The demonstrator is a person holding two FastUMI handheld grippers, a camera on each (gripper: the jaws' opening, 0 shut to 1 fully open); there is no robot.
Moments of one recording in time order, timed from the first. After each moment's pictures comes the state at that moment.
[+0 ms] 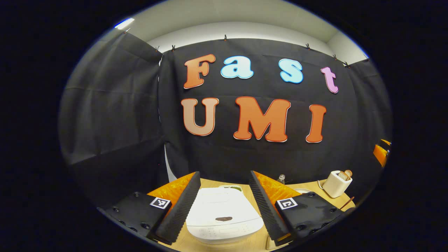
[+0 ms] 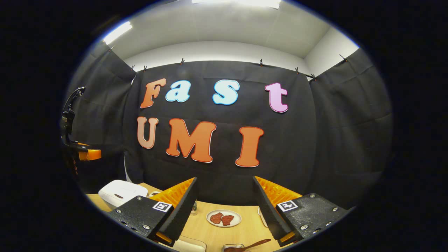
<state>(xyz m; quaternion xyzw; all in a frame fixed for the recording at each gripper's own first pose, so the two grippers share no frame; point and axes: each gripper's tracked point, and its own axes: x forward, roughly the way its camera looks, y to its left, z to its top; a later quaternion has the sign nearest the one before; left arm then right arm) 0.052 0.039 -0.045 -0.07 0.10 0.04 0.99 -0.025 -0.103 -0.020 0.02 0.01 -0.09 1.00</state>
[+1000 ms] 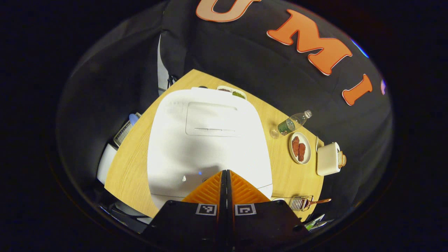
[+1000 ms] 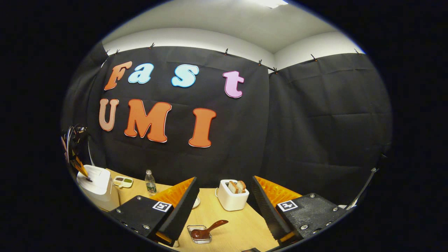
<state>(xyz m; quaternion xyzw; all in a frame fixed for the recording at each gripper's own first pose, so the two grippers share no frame) 0.090 0.005 -0.265 -0.25 0.53 0.01 0.81 -0.113 -0.182 -0.062 0.00 0.09 -0.27 0.96</state>
